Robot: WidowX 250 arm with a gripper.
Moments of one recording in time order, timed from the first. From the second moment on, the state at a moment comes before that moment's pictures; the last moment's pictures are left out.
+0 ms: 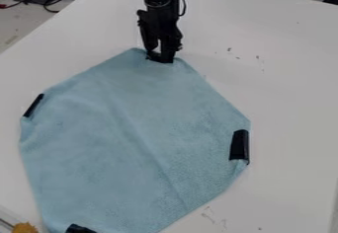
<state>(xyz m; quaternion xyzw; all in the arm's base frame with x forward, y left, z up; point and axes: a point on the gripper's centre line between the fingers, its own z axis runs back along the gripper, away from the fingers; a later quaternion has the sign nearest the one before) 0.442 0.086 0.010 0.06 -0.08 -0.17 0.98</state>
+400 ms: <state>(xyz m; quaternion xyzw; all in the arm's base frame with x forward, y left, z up) 0.444 0.077 0.014 0.06 -0.07 -0.20 0.98</state>
